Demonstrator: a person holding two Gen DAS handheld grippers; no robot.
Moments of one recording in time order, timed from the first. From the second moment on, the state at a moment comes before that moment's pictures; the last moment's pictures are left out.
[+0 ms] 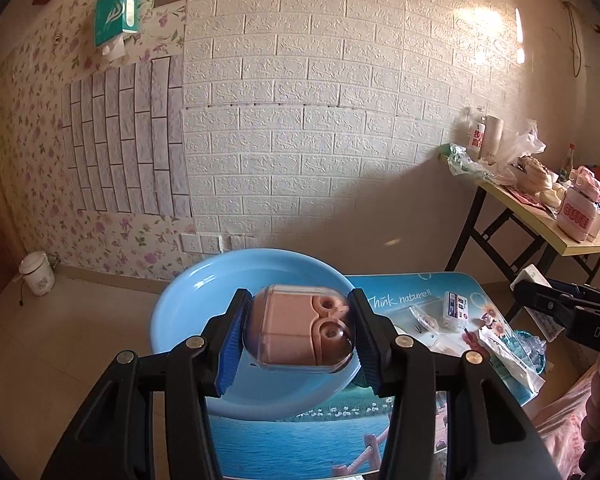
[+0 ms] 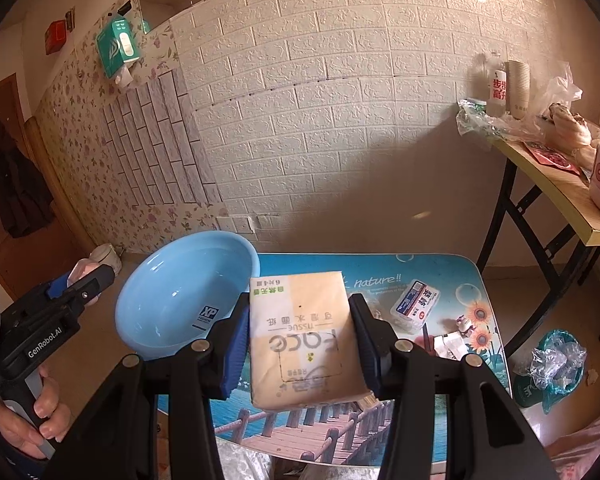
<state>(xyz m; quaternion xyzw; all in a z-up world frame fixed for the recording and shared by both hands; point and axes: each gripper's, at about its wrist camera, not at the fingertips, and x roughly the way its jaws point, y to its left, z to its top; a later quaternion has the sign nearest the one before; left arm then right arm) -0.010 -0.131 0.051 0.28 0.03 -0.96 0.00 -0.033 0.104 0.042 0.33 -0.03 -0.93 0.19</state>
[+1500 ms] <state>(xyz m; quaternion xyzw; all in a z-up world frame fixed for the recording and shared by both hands) -0.100 -0.216 -0.004 0.35 0.03 -0.94 0.03 -0.139 -0.096 -0.019 0.41 0.06 -0.87 0.25</state>
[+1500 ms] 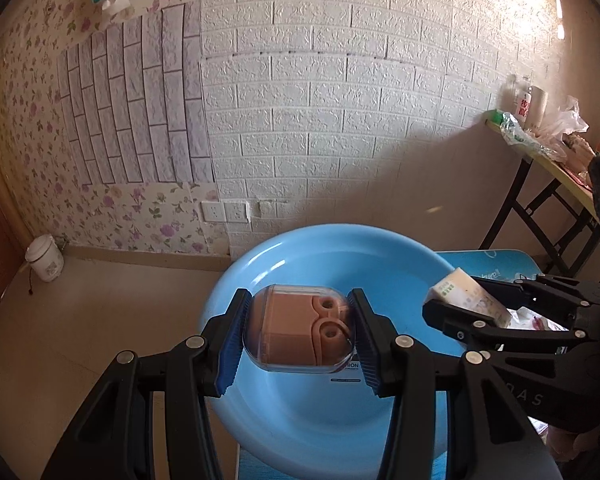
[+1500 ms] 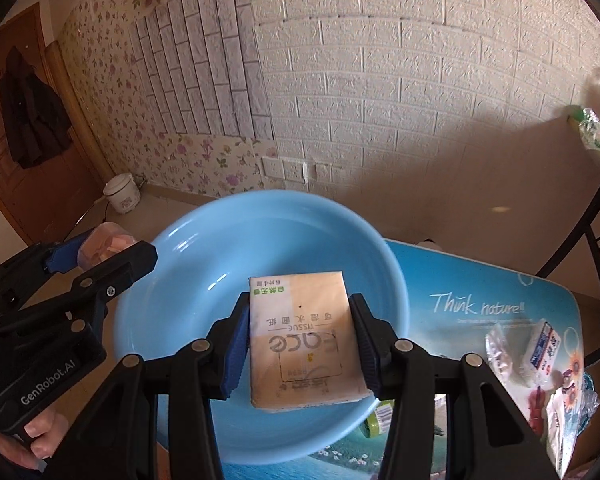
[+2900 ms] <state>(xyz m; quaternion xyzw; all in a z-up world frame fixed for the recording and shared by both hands) -0.101 -0.249 -0.049 0.36 0.03 -0.93 0.06 -0.160 -0.129 -0.068 0.45 0.08 -0.85 0.25</state>
